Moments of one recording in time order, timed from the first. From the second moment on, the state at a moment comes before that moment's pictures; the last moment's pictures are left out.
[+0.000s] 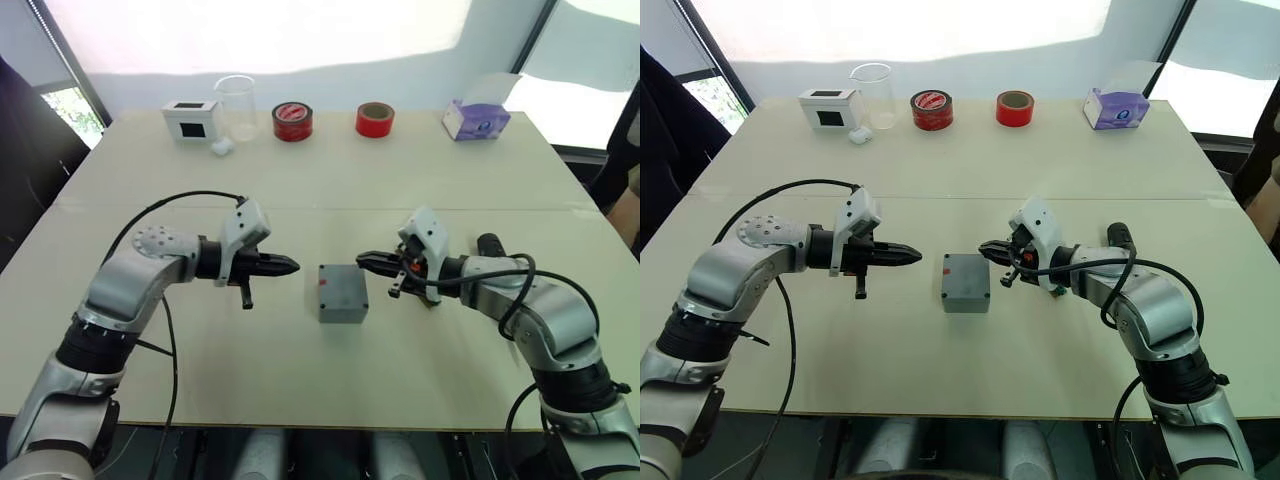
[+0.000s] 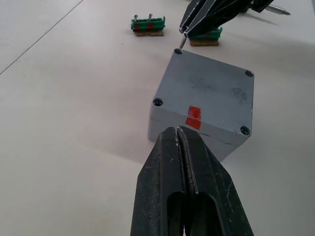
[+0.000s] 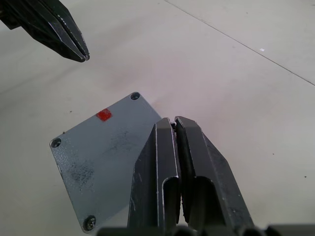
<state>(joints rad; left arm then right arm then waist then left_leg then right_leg) -0.59 0.70 -0.17 -0.16 -0.43 0.73 -1.09 -0.44 -0.61 0.08 -0.38 0.51 0.88 0.67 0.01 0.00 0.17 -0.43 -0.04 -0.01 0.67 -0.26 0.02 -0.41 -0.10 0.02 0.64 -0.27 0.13</state>
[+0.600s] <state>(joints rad) -0.59 0.69 -0.17 -0.16 -0.43 0.73 -1.08 -0.41 -0.61 0.10 -0.36 0.46 0.86 0.68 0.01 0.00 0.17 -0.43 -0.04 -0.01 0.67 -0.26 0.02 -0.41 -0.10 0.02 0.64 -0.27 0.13</state>
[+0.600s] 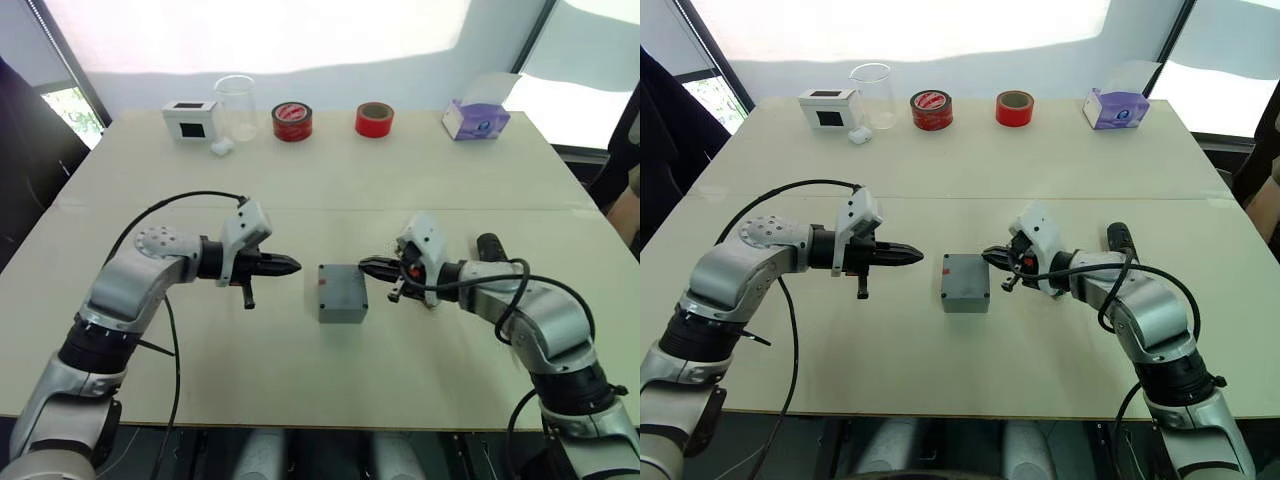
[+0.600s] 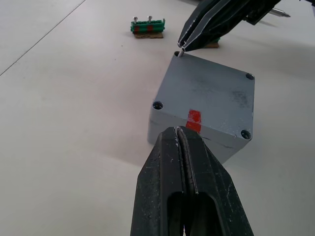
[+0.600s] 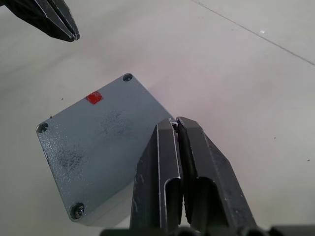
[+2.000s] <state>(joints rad) -0.67 0.59 -0.22 -0.28 -0.47 0.72 -1.12 -0.57 -1.02 -0.23 -0.18 0.60 1.41 0.67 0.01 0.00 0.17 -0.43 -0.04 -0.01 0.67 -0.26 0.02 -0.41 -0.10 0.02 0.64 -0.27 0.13</state>
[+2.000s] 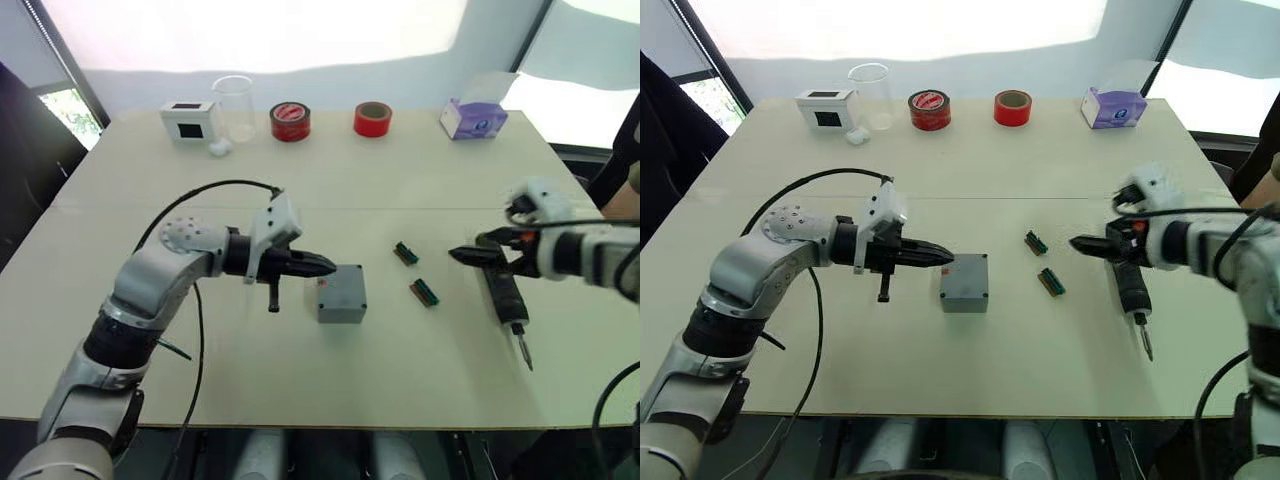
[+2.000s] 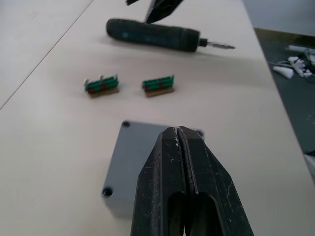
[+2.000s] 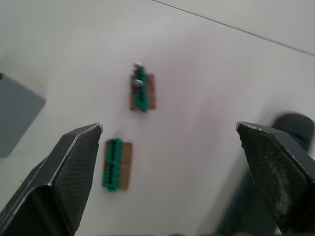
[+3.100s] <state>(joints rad) -0.59 0.57 -0.28 -0.40 -0.51 0.72 -1.07 -0.74 -1.14 0.32 0.26 0.48 1.46 0.87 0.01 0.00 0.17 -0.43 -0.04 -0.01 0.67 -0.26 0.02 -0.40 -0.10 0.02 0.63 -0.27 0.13</state>
